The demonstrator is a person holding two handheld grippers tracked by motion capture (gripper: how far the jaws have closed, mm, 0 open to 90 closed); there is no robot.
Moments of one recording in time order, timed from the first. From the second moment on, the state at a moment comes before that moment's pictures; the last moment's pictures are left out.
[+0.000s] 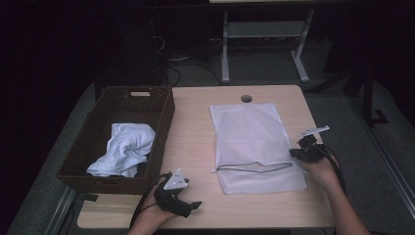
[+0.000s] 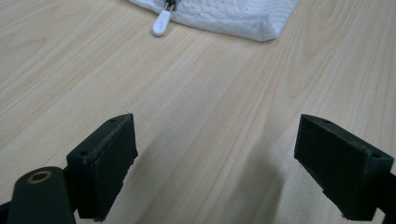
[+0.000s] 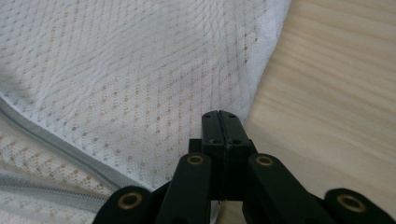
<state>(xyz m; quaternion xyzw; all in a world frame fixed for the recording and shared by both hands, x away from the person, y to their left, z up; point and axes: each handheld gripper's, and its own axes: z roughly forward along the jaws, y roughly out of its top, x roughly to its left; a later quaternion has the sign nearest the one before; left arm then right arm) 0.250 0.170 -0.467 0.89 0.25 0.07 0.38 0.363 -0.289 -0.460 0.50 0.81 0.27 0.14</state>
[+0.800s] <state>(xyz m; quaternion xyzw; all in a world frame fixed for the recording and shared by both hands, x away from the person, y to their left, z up) 0.266 0.143 -0.463 0.90 0.21 0.06 0.39 0.330 -0.339 -0.460 0.55 0.78 0.25 0.17</state>
